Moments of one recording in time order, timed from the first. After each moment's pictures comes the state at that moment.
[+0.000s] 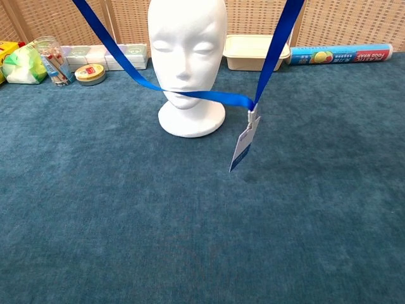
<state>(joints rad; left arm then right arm) -0.60 -1.11 -0.48 -2.21 0.96 1.32 0.31 0.50 -1.16 0.40 -2.33 -1.08 1.13 0.09</state>
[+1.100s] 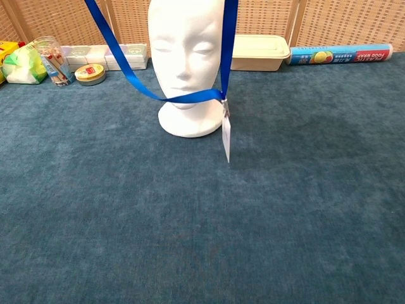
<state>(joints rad) -0.76 -1.06 -0.53 -2.06 0.70 1.18 0.23 0.75 -1.33 0.50 -2.23 -0.78 1.16 0.06</state>
